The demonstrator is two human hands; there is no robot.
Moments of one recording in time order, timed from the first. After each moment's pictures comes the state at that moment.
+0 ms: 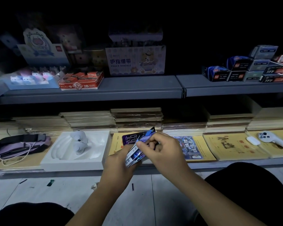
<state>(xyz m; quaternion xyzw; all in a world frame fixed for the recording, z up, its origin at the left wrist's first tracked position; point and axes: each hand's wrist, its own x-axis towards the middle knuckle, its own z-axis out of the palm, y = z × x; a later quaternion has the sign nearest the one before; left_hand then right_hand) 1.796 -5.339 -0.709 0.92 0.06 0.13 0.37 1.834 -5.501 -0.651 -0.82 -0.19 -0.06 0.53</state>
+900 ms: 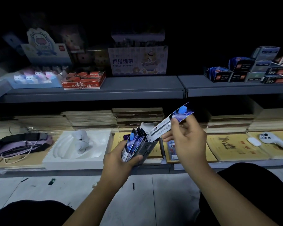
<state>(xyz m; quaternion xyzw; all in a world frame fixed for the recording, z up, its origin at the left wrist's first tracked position) 1.796 -5.336 -0.700 0.84 0.13 0.11 0.51 1.848 -5.525 -0.629 -0.71 -0.11 -0.17 0.67</state>
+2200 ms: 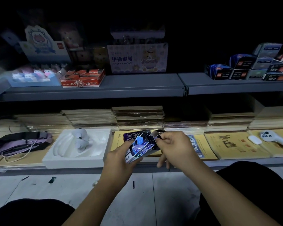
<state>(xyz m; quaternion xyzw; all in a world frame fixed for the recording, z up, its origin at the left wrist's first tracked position) 1.795 -5.335 -0.705 0.90 0.04 0.15 0.40 1.846 -5.520 -0.636 -0.83 -0.06 0.13 0.53</state>
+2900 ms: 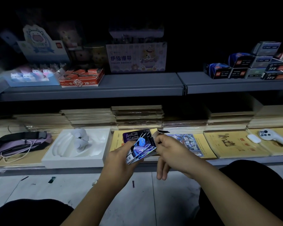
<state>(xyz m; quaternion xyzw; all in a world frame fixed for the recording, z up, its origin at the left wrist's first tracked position) 1.792 -5.336 -0.705 0.91 -0.01 0.16 0.39 1.842 -5.526 -0.636 -0.79 -0.13 0.29 0.52</state>
